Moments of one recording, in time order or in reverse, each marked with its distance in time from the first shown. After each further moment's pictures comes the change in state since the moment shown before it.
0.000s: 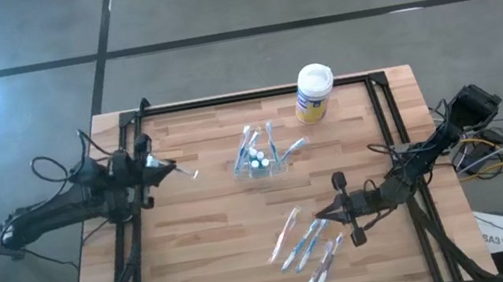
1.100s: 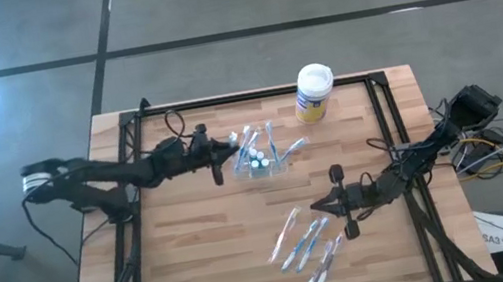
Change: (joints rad) left arm -0.001 0.976 0.208 0.450 -0.236 -0.035; right arm -0.068 -0.004 0.000 0.029 -0.003 -0.012
